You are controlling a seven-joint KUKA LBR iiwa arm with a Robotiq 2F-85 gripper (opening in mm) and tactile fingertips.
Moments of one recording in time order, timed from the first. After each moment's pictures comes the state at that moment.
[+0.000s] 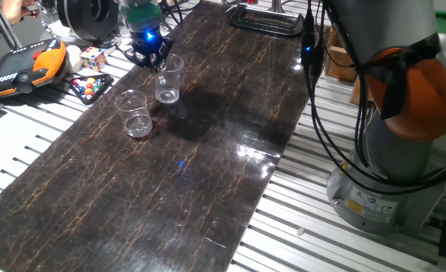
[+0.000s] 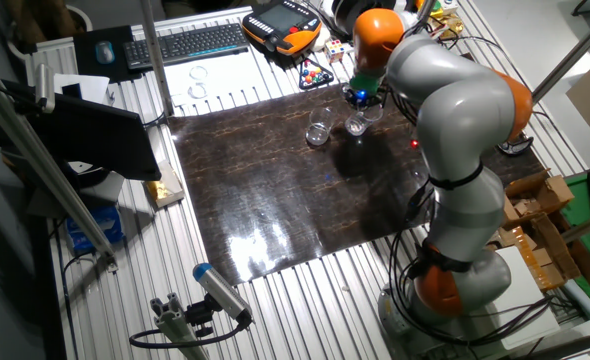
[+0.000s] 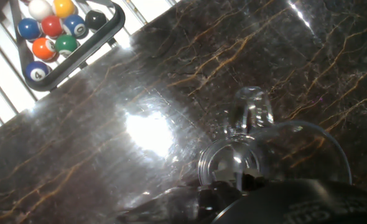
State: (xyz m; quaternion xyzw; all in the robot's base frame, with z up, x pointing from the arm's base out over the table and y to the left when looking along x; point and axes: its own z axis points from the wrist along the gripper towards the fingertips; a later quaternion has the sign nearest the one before) arm 0.649 -0.063 0.139 0.31 0.95 -0.04 0.07
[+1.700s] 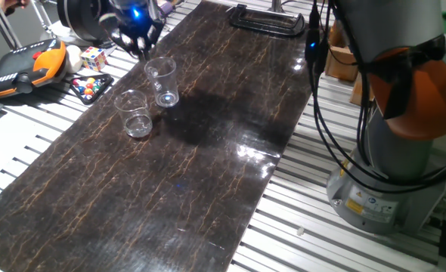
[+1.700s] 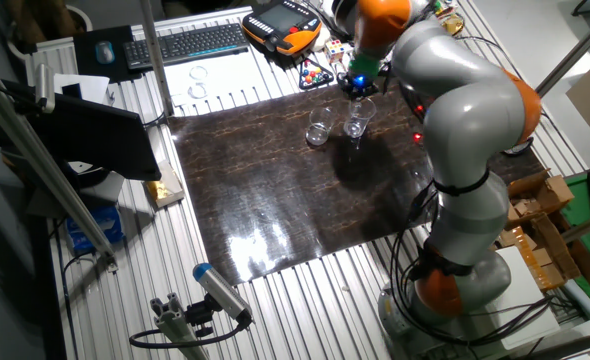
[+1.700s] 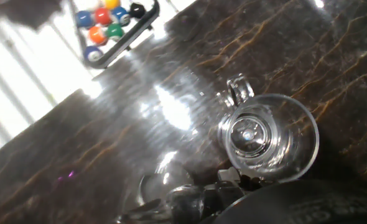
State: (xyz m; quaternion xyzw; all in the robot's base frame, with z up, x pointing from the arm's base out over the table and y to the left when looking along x) arm 0.636 -0.017 0.233 0.28 0.96 0.01 0.04
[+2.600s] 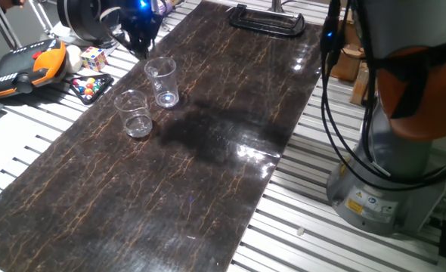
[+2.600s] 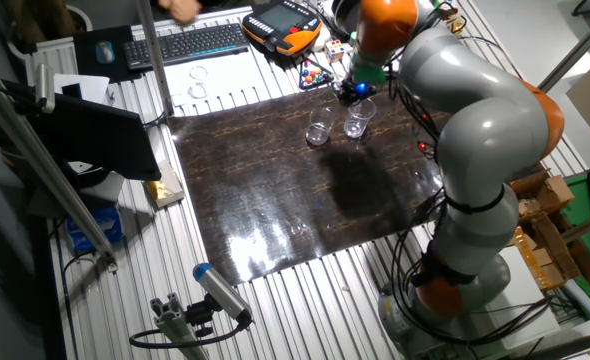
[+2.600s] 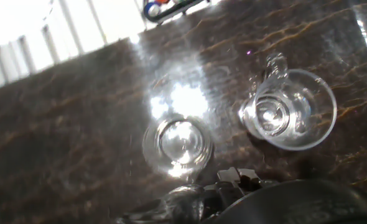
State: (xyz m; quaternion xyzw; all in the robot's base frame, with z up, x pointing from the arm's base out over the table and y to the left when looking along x) arm 0.590 0.025 0.261 0.14 0.99 0.01 0.04
